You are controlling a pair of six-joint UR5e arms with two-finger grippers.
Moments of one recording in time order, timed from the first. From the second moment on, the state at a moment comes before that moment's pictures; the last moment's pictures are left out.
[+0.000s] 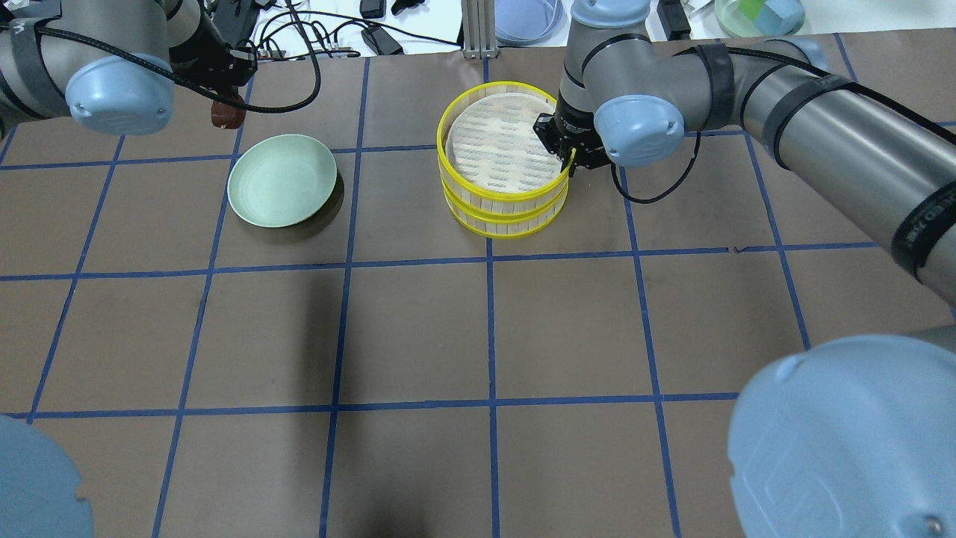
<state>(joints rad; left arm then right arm) -1.45 -1.88 -1.50 -0.99 1.68 0.03 1.72 -1.07 1.49 -2.06 -1.55 0.65</state>
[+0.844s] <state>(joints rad) -1.45 -1.88 -1.51 -0.99 1.67 0.02 1.72 -1.09 1.50 -2.06 -1.55 0.65</state>
